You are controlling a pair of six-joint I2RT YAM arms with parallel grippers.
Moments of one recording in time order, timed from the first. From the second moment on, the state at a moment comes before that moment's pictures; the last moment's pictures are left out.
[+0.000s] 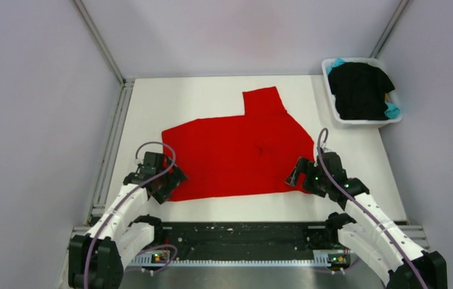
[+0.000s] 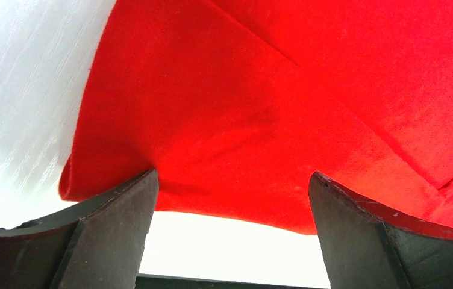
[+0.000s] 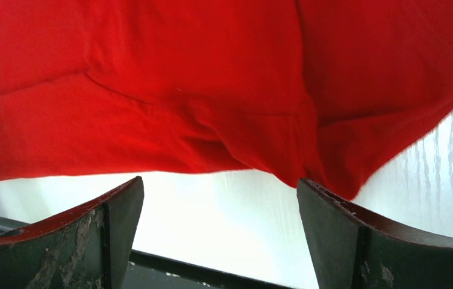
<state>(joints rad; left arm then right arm) -0.15 0.93 0.45 -0.60 0.04 -0.92 0.34 0.73 0.40 -0.57 -0.10 0.68</state>
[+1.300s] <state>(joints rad) -0.26 1.15 0.44 -0.13 0.18 -0.93 0.53 0.78 0.37 -0.57 0.07 0.85</state>
